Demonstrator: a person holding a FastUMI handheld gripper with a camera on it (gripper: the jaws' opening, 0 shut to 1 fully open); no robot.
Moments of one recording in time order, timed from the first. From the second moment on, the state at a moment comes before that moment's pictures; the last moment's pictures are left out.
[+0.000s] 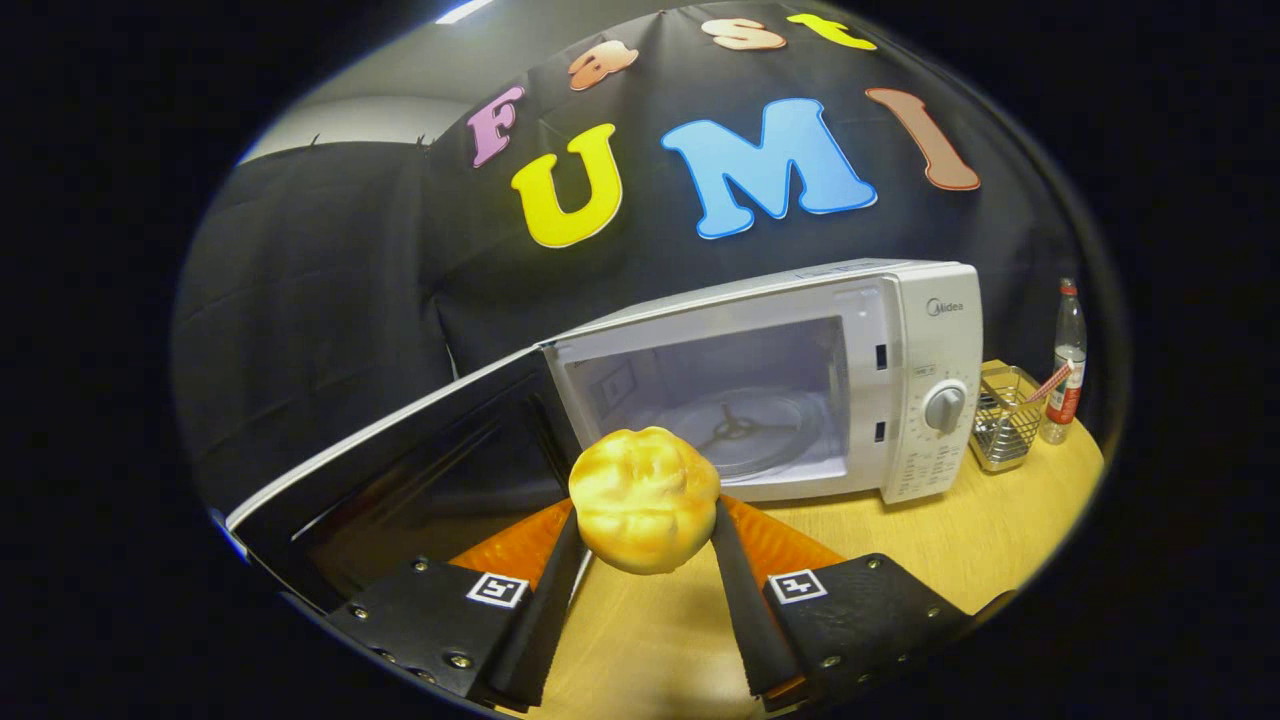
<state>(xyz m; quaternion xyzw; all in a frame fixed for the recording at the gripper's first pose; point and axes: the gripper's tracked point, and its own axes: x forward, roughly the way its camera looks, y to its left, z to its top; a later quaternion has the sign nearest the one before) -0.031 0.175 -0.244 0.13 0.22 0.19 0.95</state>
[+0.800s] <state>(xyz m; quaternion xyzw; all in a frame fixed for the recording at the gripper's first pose) 0.106 0.167 -0.294 0.23 0.22 0.04 0.95</state>
